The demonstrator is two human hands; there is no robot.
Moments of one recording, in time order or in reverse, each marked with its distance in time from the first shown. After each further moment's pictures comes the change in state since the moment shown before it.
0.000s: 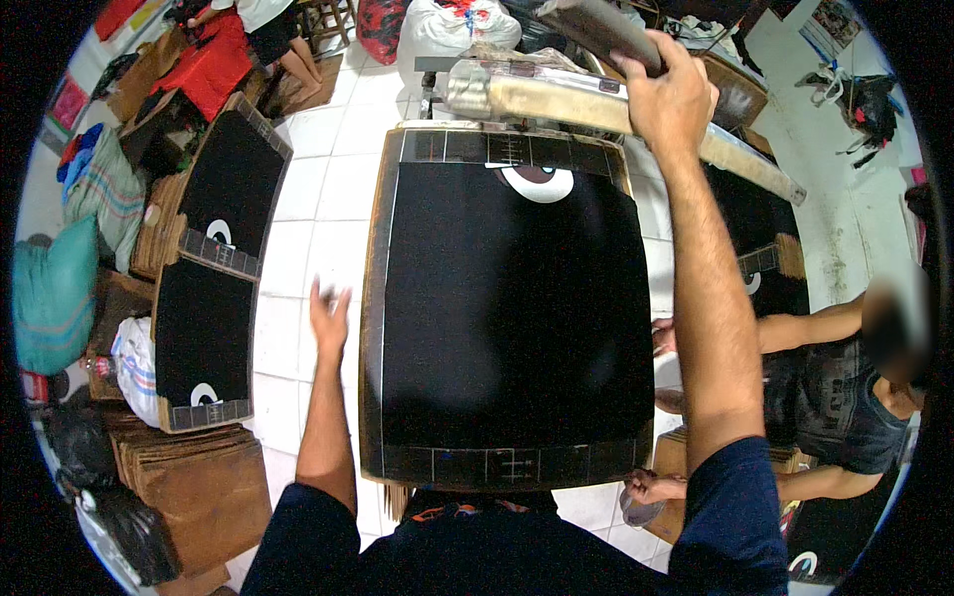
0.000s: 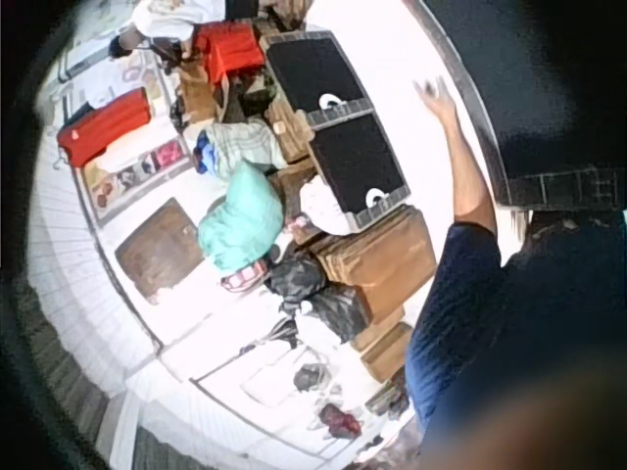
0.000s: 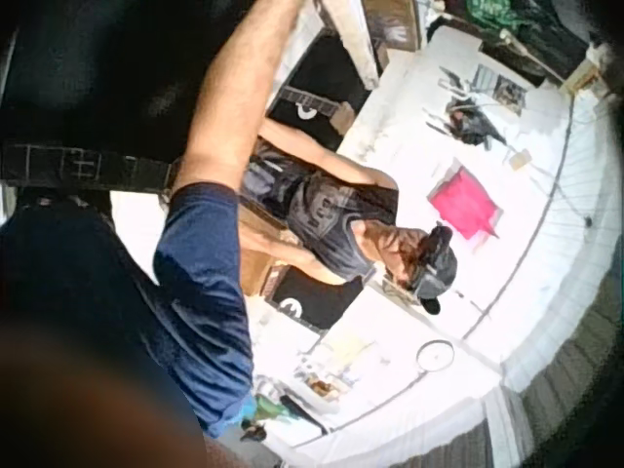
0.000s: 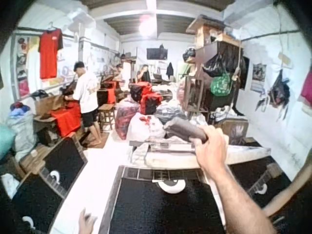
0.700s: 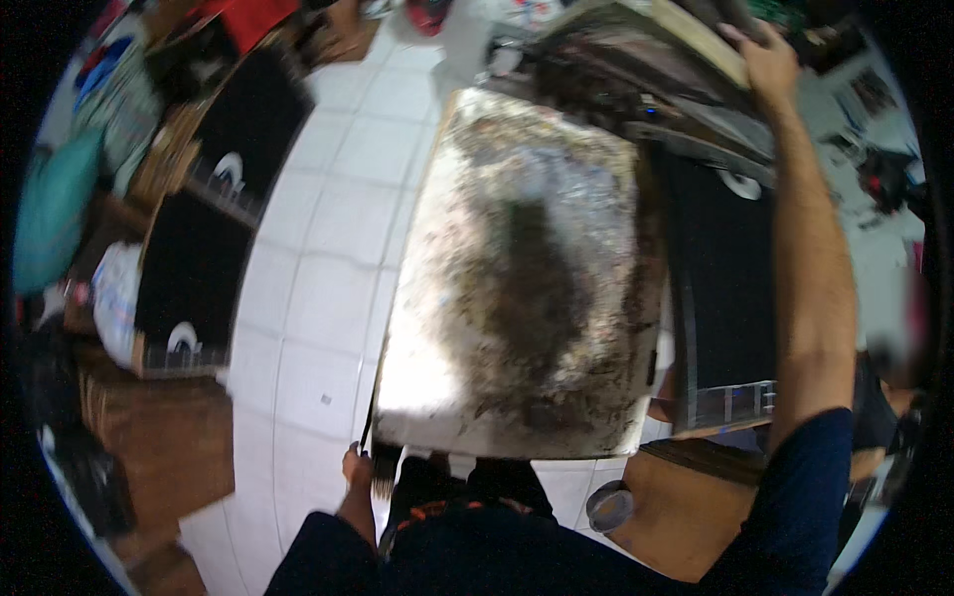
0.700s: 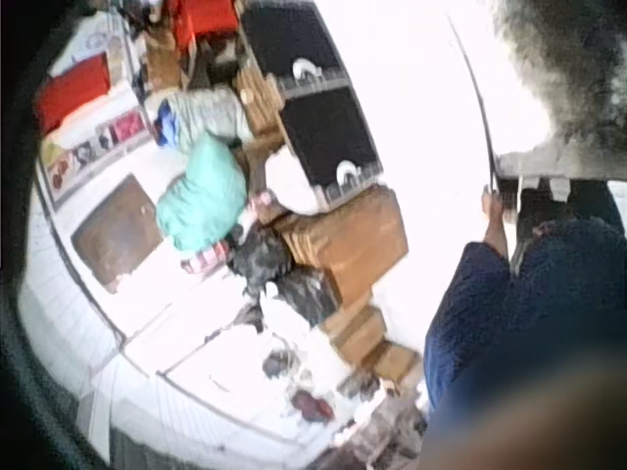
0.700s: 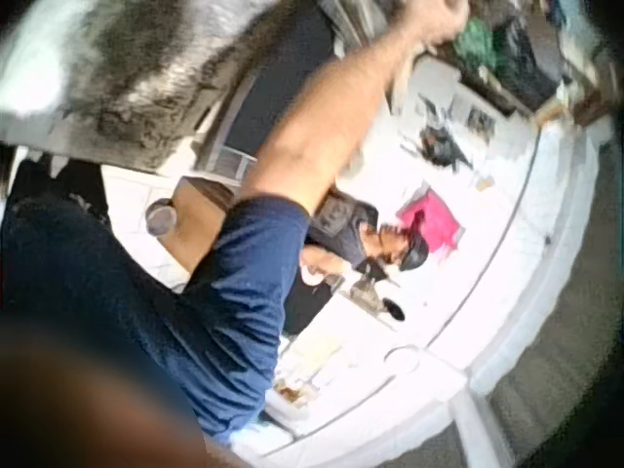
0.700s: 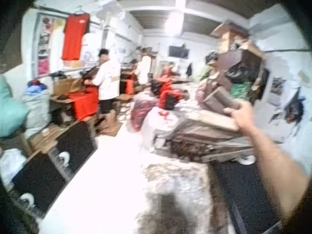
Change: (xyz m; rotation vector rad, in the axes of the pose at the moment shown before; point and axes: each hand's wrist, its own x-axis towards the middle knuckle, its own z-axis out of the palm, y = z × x) left_hand -0.384 -0.243 -0.126 0.719 -0.303 -0.788; right_hand 0.118 0.037 0.020 0.061 -0.300 0.076
